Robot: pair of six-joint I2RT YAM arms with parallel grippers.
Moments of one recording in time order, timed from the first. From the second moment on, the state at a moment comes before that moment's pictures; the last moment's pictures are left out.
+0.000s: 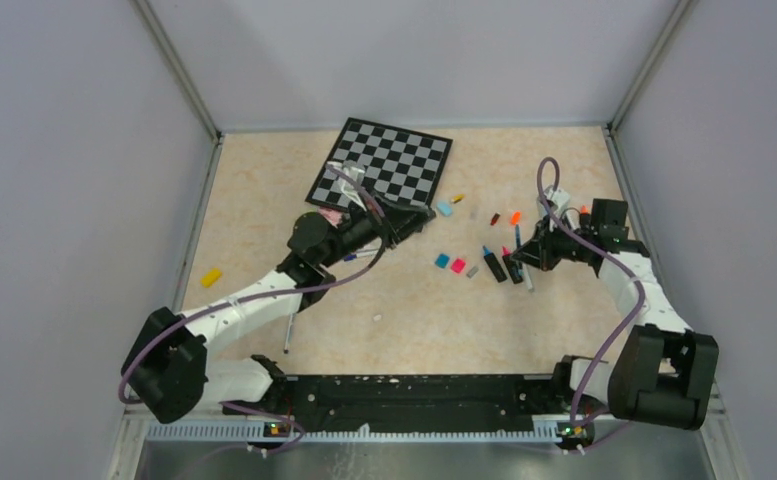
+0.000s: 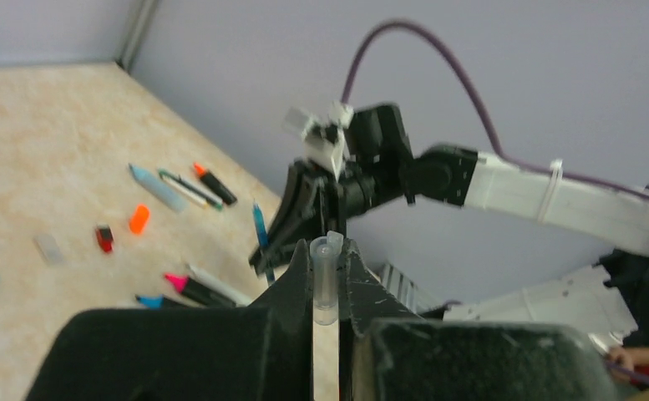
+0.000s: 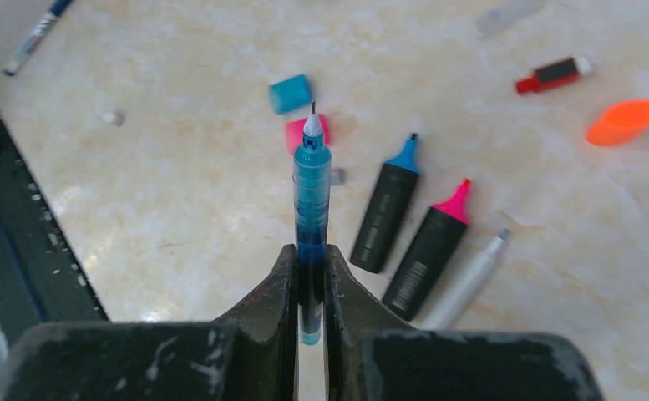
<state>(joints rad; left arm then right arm) -0.67 1.26 0.74 0.85 0.40 -0.76 -0.15 1.20 0.74 -0.48 -0.99 -0.45</state>
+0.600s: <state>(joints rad) -0.95 1.45 0.68 0.64 0.30 -0.66 -0.25 1.38 0.78 -0.47 -0.57 -0.41</state>
